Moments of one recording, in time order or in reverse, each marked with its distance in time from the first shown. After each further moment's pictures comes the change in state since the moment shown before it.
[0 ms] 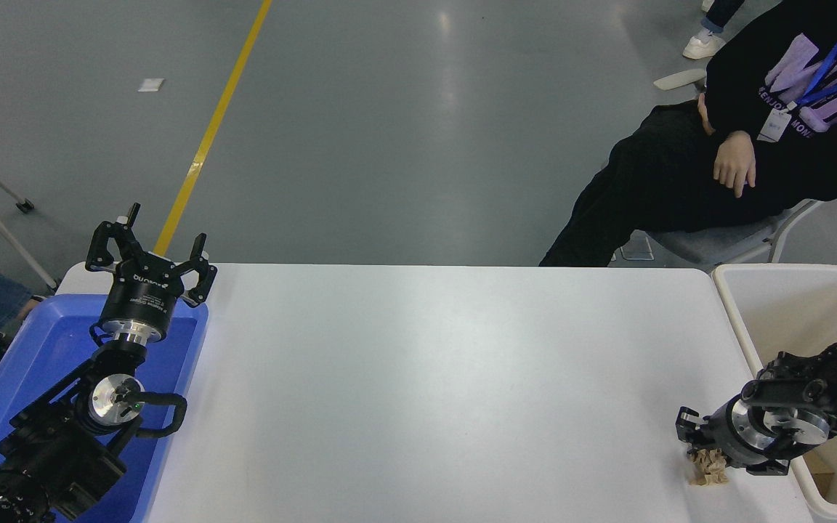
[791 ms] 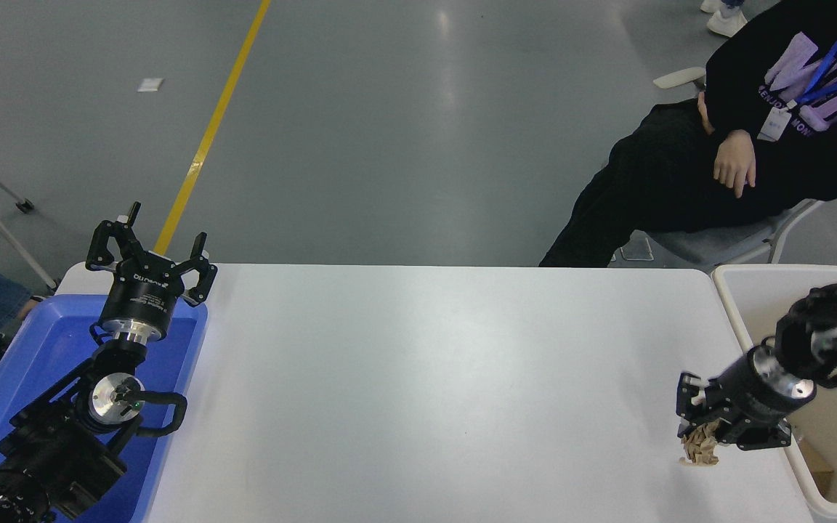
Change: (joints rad) left arm -0.001 0.000 0.000 0.000 0.000 0.000 0.001; right arm 0.332 -0.141 -0.041 0.144 0.066 0.487 0.002
